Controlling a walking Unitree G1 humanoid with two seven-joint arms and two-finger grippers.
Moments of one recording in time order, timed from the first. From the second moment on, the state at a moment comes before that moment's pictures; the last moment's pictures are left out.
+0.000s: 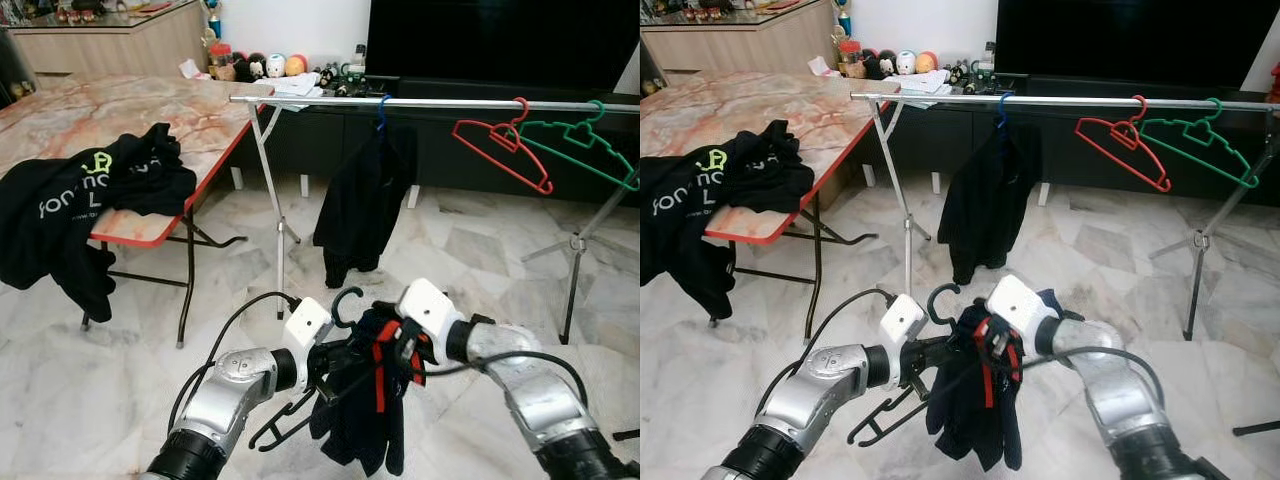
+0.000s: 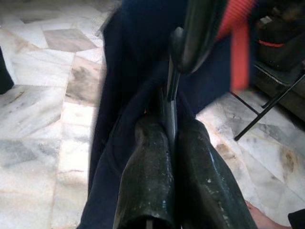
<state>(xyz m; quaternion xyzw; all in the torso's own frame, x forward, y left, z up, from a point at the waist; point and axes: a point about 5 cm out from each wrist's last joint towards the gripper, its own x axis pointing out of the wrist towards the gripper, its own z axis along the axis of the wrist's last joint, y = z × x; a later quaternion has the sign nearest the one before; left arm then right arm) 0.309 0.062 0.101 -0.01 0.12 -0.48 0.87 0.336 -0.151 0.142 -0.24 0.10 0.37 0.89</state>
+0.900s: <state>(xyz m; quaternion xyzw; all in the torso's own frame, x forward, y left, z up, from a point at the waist) 0.310 0.062 0.097 0.00 0.12 -0.46 0.88 0.315 -0.155 0.140 -0.26 0.15 0.34 0.89</state>
